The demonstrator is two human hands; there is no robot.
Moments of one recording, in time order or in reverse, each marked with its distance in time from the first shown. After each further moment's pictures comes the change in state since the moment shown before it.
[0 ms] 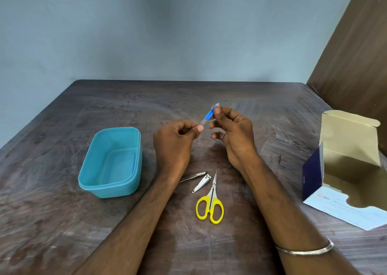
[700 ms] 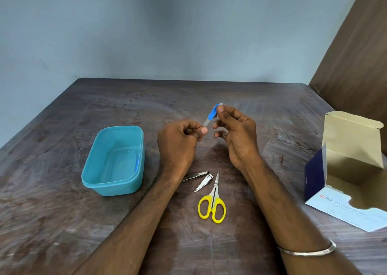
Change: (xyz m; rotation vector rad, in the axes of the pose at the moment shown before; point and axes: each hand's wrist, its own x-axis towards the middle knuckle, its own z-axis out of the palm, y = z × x) left_hand -0.001 0.006 -0.002 0.118 -0.033 0.031; right_hand 0.000 0.001 0.000 0.058 0.029 -0.013
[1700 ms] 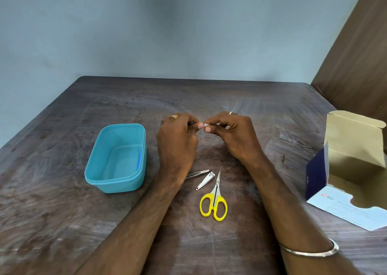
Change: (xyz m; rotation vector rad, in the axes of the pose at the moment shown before) left_hand -0.001 0.000 -0.004 0.357 0.172 0.284; right_hand 0.007 0.002 -0.018 -0.830 -0.305 -0.476
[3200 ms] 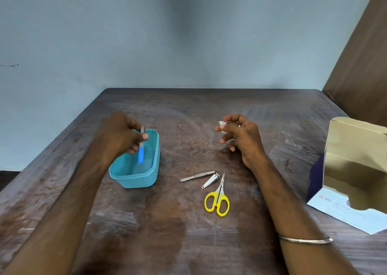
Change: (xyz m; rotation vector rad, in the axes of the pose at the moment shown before) left_hand 0.055 -0.047 -0.129 0.031 -0.415 -0.587; right_hand 0.001 -0.010 -0.004 0.623 0.105 0.519
